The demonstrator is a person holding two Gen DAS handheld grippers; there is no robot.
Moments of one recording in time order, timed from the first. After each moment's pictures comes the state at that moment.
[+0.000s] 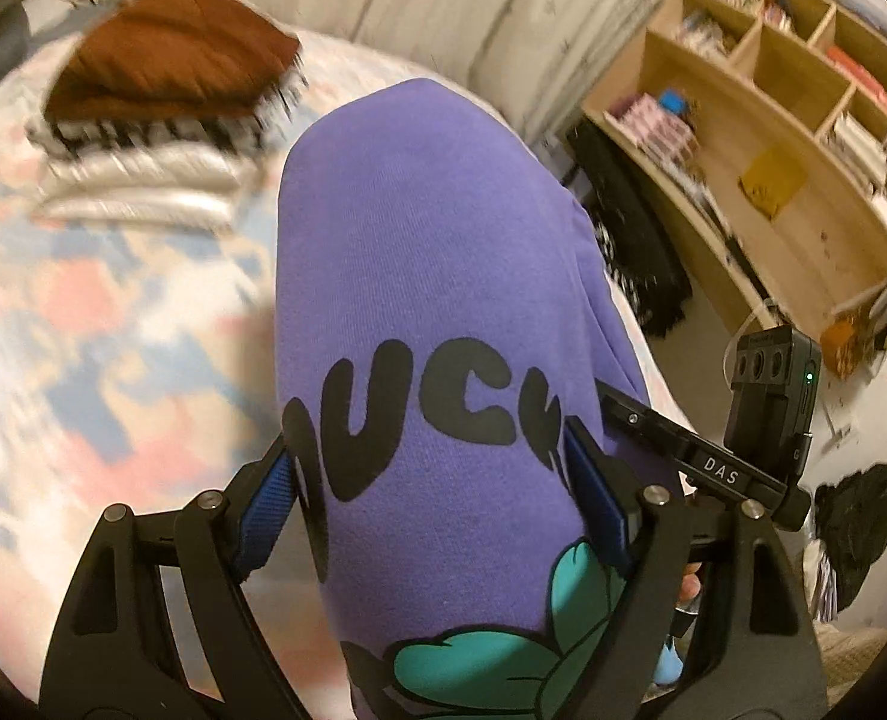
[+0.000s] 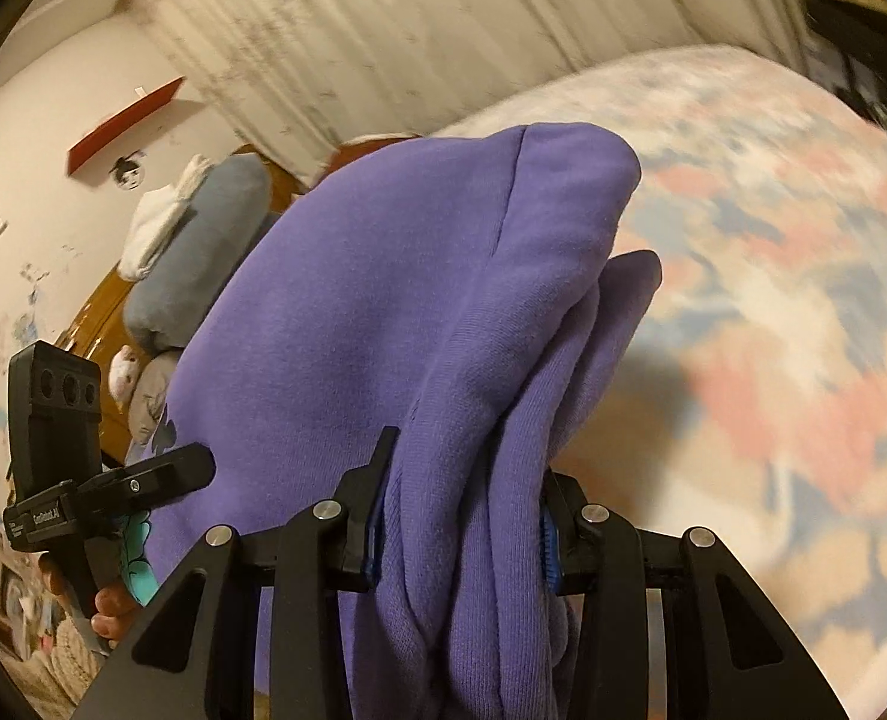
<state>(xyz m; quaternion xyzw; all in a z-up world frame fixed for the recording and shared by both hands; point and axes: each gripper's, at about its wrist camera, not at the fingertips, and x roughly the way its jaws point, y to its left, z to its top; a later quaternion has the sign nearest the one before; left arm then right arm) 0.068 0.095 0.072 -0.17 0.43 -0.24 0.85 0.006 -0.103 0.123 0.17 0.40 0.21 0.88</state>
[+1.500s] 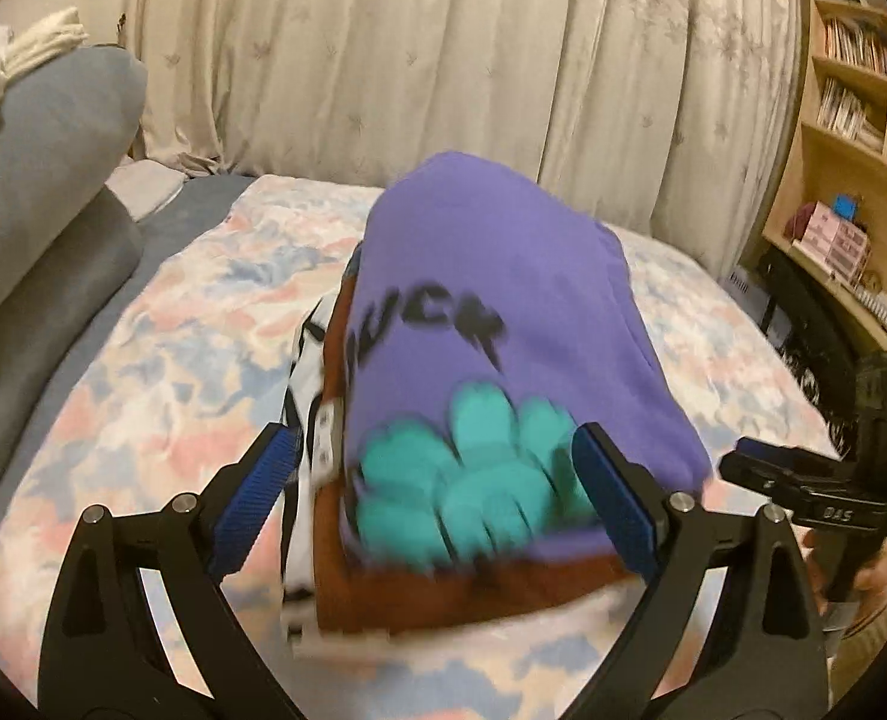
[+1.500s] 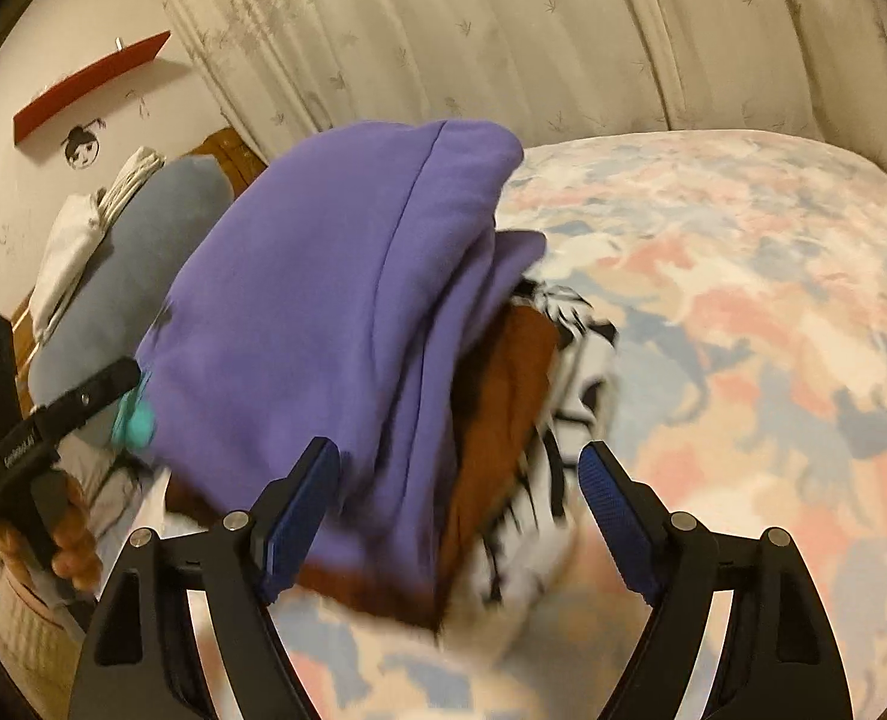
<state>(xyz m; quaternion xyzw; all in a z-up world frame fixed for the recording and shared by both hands) 0.401 0.314 0.125 -0.06 0.33 -0.06 0.94 0.358 0.103 0.141 0.08 0.40 0.19 0.89</state>
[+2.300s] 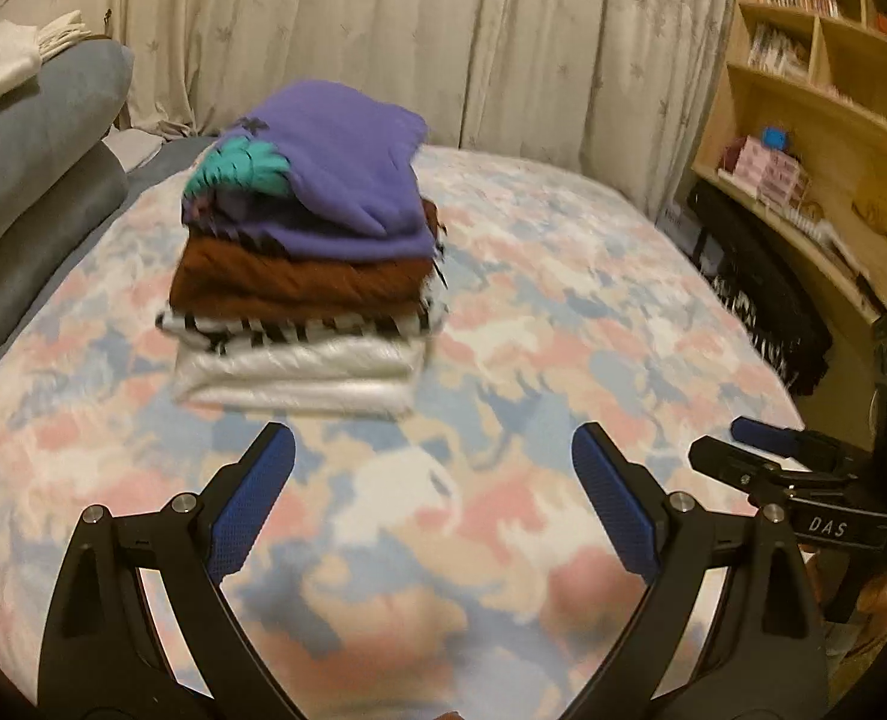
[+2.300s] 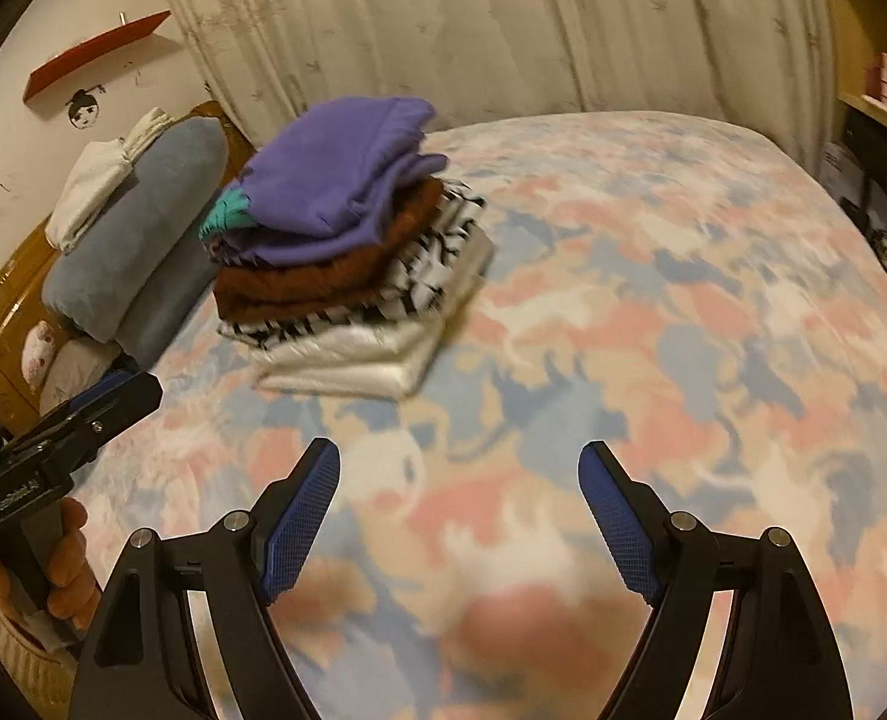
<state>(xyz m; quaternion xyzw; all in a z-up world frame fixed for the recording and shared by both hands) 0.121 0.136 0.117 -0.05 0.36 -0.09 0.93 -0.013 -0.038 0.196 0.05 0.41 0.12 0.90</state>
